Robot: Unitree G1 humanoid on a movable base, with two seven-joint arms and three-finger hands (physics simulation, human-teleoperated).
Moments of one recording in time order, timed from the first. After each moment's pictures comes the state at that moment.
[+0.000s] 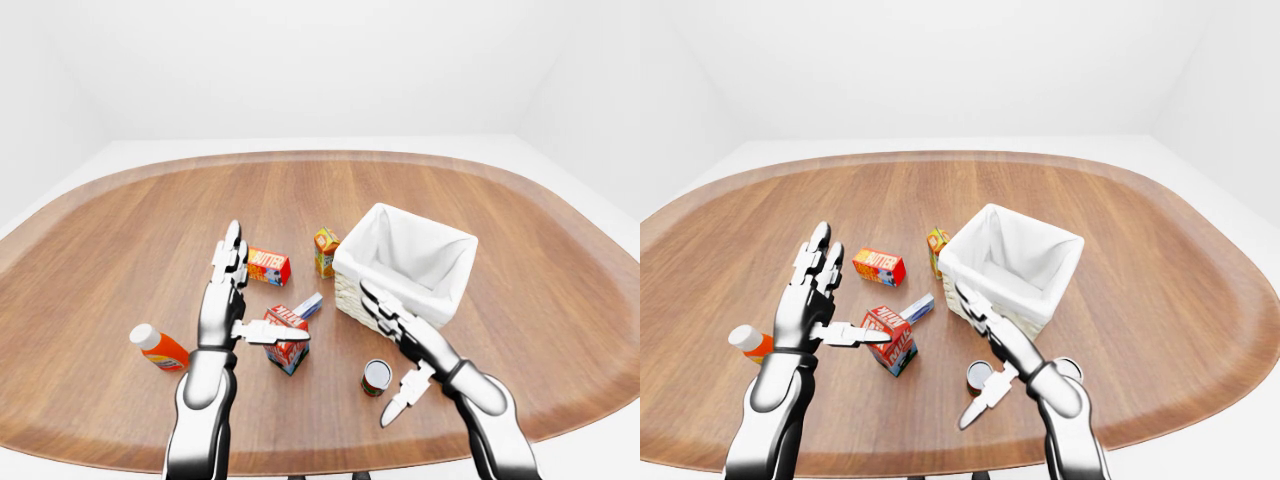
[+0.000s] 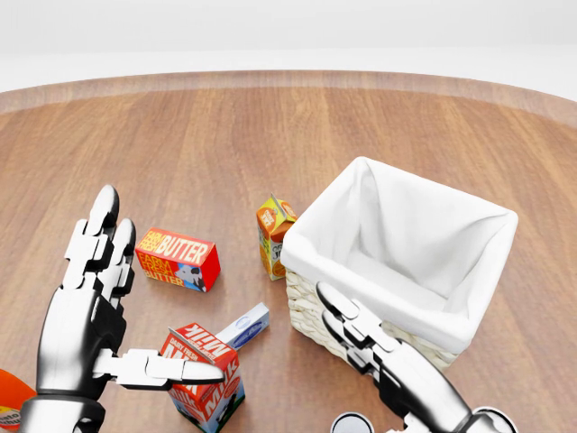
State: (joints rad) left arm 0.09 0.01 0.00 -0.39 0.03 0.09 -0.09; right arm 0.18 -0.09 -0.01 -0.26 -0.06 0.07 0.70
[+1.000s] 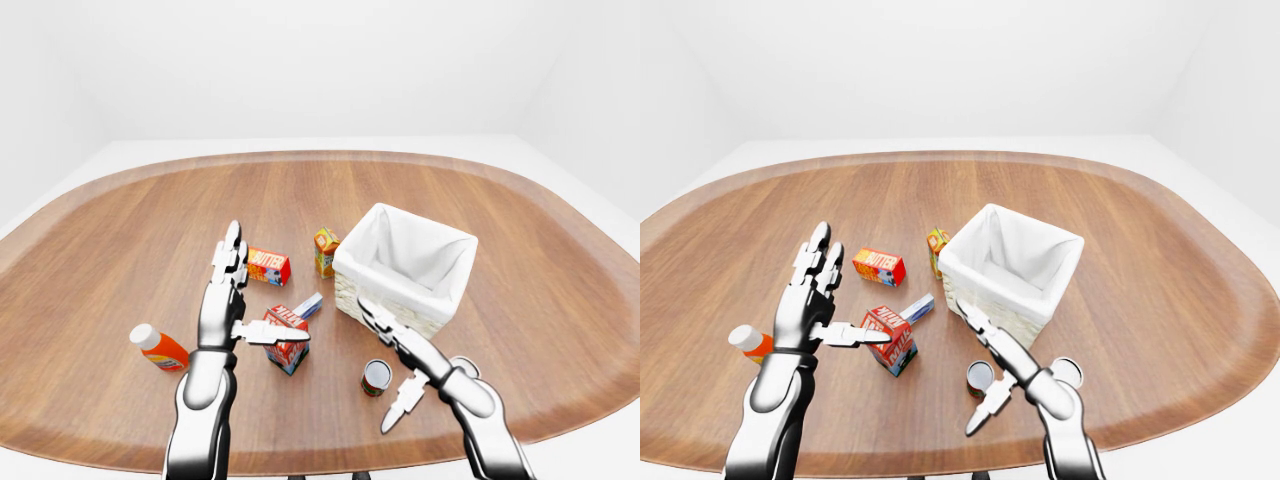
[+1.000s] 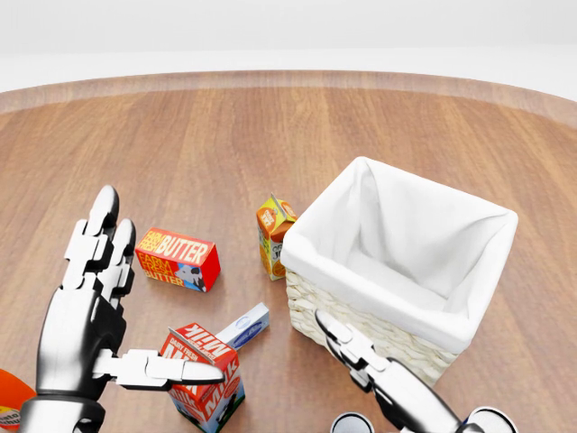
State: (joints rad) left arm 0.09 0.01 0.00 -0.39 0.03 0.09 -0.09; right arm 0.16 -0.10 -0.02 -0.05 -0.19 -0.09 0.70
